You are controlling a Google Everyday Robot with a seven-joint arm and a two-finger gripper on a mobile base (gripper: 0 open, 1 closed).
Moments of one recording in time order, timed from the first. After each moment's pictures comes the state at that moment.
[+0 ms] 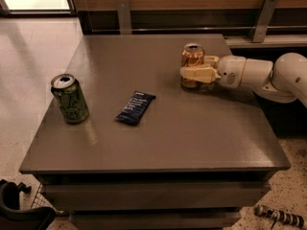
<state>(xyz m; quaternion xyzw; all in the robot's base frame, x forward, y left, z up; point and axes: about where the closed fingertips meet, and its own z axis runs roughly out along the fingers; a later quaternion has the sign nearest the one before) 0.668 -0.129 0.855 -0.35 0.67 0.37 0.54</state>
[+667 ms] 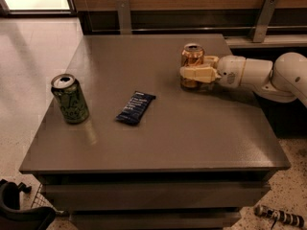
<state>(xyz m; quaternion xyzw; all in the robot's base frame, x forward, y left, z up) 0.668 -0.129 0.857 -0.35 0.67 0.37 0.54</state>
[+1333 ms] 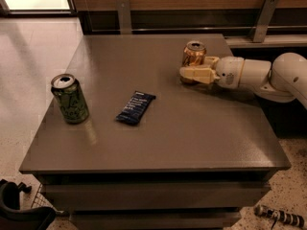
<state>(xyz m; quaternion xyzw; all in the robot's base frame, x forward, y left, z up) 0.668 -0.128 0.858 -0.35 0.66 0.38 0.54</state>
